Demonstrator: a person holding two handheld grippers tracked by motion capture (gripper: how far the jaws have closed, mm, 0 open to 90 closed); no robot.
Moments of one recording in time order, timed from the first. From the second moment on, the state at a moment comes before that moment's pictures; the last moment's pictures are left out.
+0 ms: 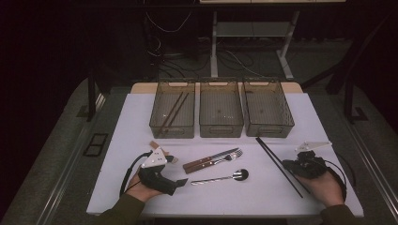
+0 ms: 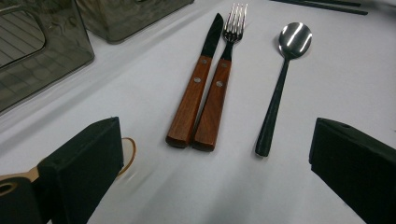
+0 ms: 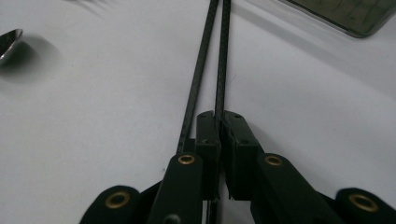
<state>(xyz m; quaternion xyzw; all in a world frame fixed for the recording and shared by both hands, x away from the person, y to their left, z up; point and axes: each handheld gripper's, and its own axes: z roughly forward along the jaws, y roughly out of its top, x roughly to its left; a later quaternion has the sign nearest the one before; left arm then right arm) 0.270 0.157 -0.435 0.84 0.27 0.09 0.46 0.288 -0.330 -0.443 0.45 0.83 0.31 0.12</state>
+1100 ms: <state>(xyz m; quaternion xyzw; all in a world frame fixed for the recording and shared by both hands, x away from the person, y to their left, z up) 0.270 0.156 -0.436 0.84 0.26 0.08 0.46 0.293 -0.330 -0.441 0.46 0.82 0.30 0.13</state>
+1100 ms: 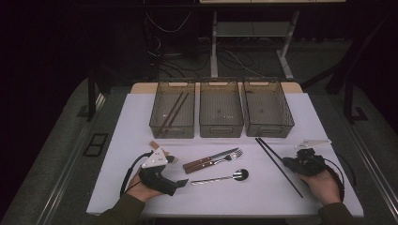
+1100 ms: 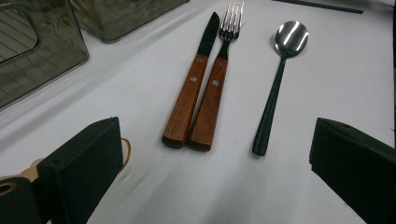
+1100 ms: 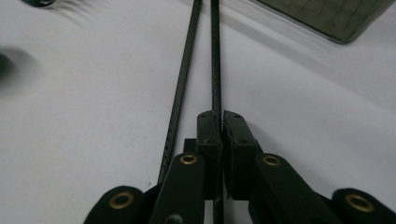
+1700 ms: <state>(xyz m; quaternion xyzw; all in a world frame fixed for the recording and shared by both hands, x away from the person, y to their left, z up) 0.269 0.155 -0.436 0.84 0.26 0.08 0.46 0.282 -0.337 -0.421 0.44 0.82 0.34 0.12</state>
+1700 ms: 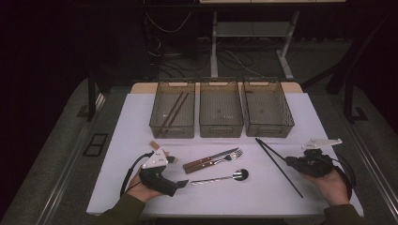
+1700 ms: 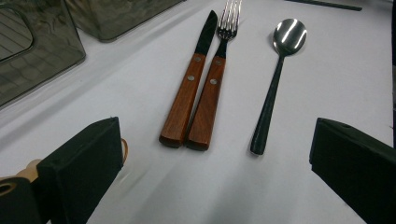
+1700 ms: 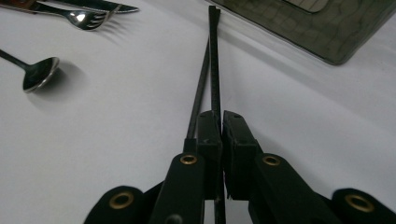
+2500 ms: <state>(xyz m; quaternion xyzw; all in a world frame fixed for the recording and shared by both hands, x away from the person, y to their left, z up) 0.269 0.155 -0.435 0.84 0.27 0.08 0.46 0.283 -0.298 -0.382 0.39 0.82 0.41 0.12</state>
